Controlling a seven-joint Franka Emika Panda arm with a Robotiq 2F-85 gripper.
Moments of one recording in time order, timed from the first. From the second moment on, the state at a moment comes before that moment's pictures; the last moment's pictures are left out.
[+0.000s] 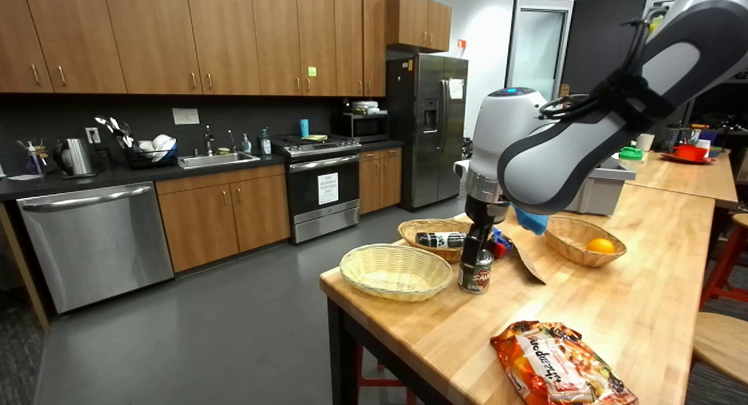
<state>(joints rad) 0.07 -0.17 0.10 -2.57 -0.25 2.60 -0.20</state>
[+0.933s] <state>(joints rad) 0.04 -0.27 0.10 -2.55 -0.34 2.47 -0.13</state>
